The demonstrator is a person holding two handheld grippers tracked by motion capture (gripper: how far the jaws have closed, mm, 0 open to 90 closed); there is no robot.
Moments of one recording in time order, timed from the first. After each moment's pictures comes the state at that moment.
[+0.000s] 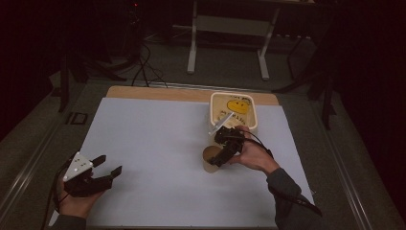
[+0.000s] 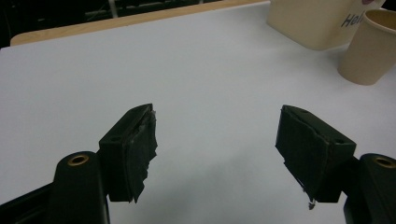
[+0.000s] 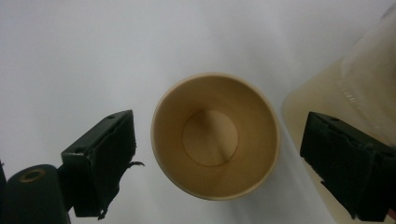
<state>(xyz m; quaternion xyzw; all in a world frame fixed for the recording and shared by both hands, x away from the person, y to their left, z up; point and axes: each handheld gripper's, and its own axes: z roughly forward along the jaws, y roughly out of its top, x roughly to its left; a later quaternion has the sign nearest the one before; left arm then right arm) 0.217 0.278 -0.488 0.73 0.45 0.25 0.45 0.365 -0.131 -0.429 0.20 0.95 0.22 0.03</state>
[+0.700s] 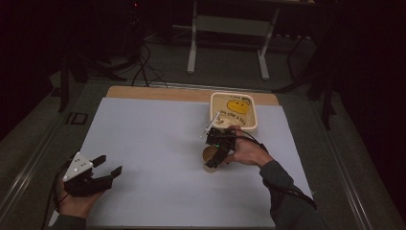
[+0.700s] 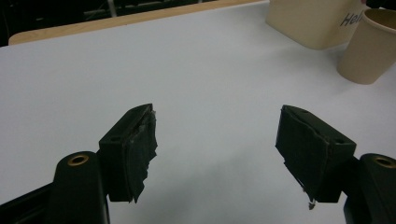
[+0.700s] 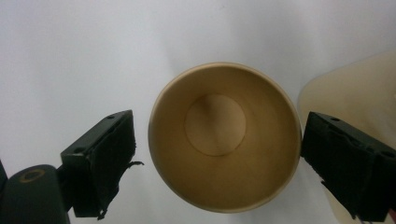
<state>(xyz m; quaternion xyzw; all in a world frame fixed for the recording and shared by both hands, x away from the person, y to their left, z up) 0.217 0.278 -0.489 0.73 0.45 0.25 0.45 0.375 -0.108 -0.438 0.16 0.98 0.14 0.01</state>
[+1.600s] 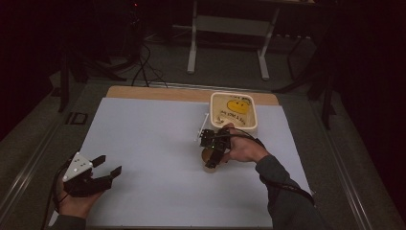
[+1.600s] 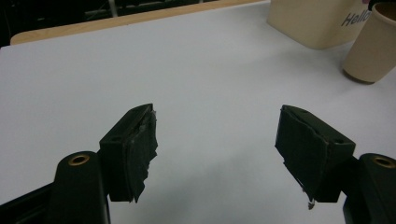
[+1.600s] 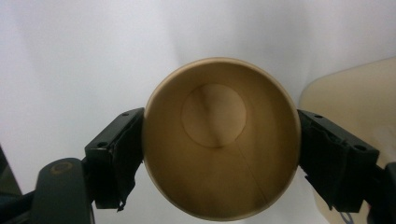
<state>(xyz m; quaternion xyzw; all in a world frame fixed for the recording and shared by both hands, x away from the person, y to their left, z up) 0.217 0.278 -0.488 0.73 0.45 0.25 0.45 0.372 -0.092 -0.431 0.12 0.99 0.08 0.02</state>
